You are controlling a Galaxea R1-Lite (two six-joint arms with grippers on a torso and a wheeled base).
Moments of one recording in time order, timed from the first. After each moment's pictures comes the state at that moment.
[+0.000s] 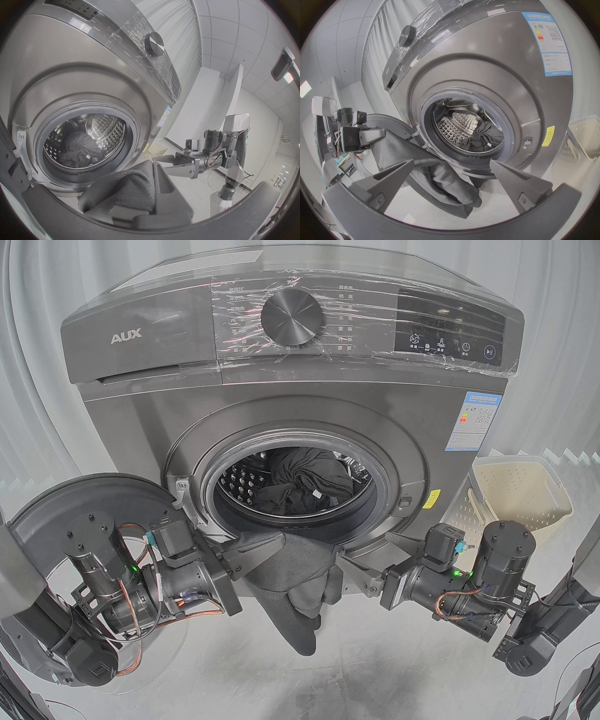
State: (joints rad) left arm -0.54 1.81 -0.38 -1.52 -0.46 -0.25; right arm 0.71 1.88 -0.46 -1.34 -0.05 0.19
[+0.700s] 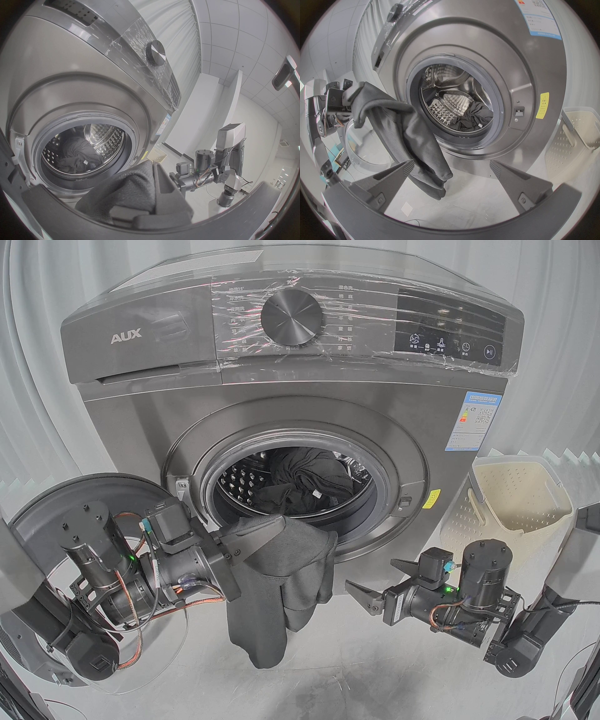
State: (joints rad) left arm -0.53 1.81 -0.42 -1.54 -0.46 -0.30; right arm 0.66 1.99 -0.41 -1.35 -0.03 0.17
